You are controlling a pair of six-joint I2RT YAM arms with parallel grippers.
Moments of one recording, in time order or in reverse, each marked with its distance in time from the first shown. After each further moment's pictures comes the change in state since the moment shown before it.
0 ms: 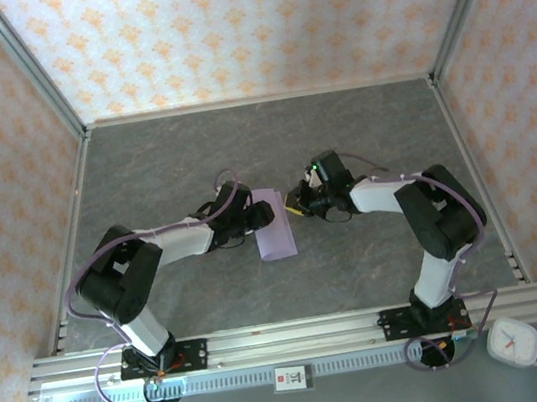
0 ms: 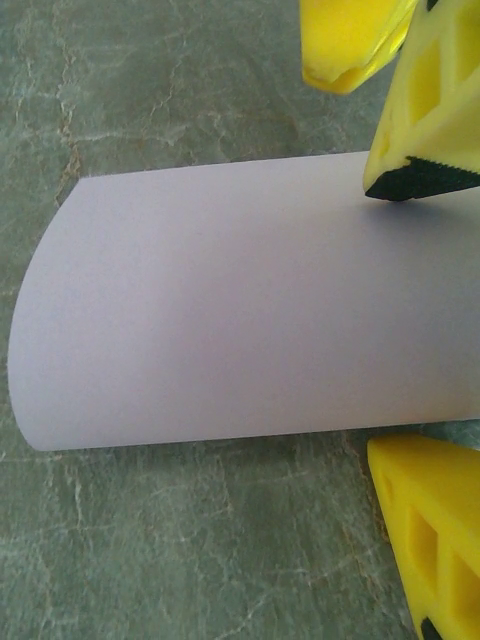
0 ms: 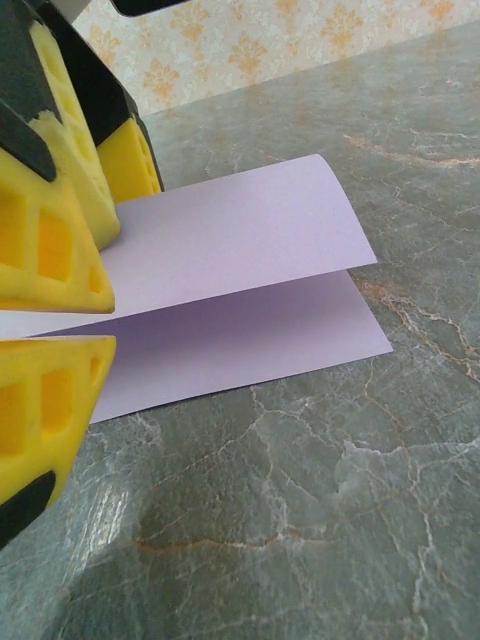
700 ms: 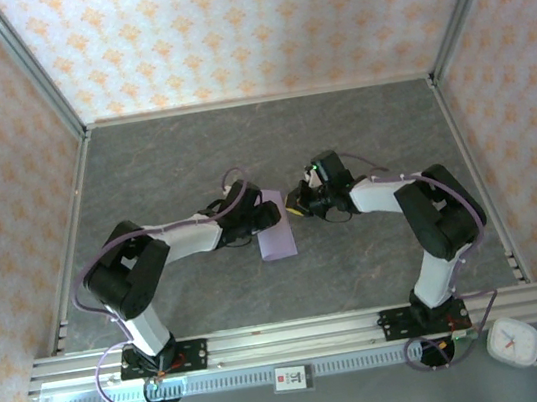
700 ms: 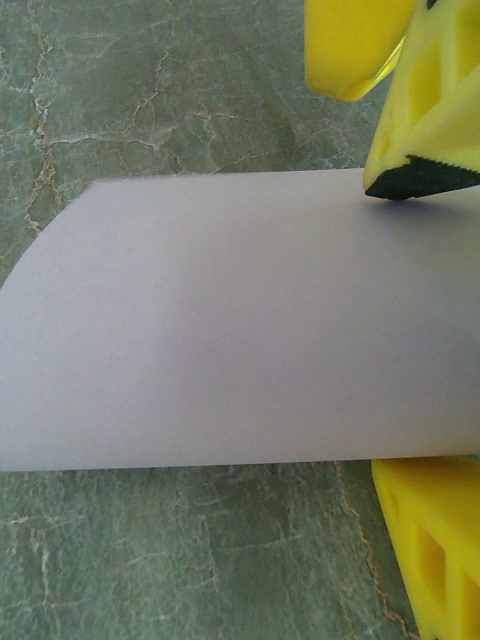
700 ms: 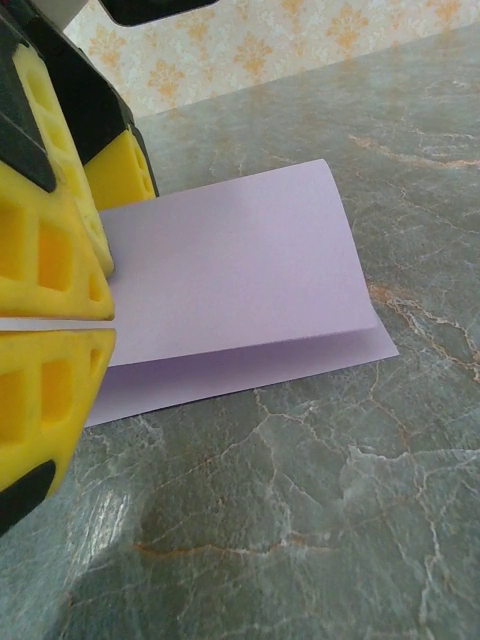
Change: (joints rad) left arm -0.045 0.043 0.059 -0.045 -0.037 -0.025; right arm 0.000 0.002 0.000 0.000 -0.011 -0.008
